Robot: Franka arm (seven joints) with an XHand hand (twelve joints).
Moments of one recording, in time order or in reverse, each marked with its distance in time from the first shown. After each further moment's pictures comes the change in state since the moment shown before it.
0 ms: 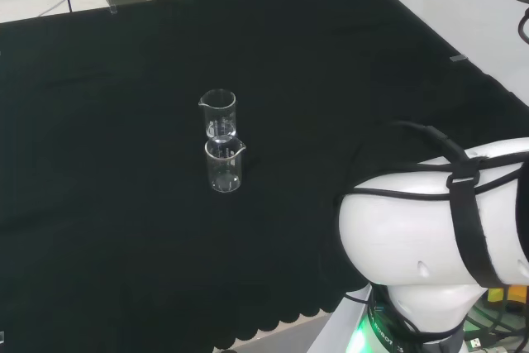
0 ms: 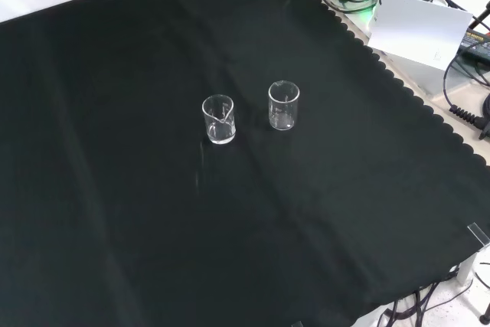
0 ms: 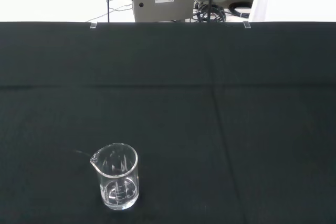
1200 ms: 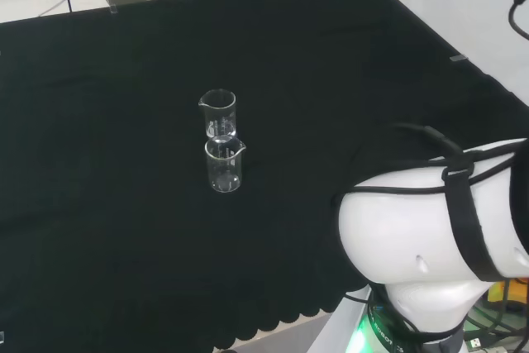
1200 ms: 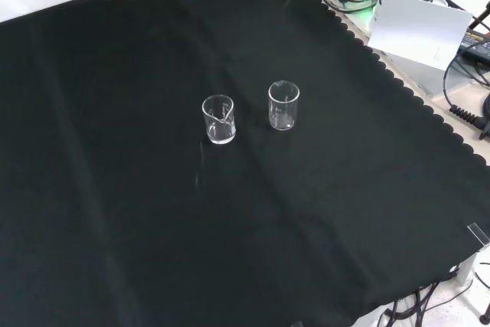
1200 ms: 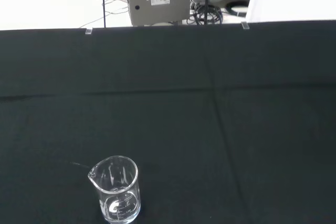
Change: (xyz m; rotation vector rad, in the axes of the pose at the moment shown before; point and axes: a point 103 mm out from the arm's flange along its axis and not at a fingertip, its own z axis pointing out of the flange) arm -0.001 0.028 0.005 0.005 0.028 0.026
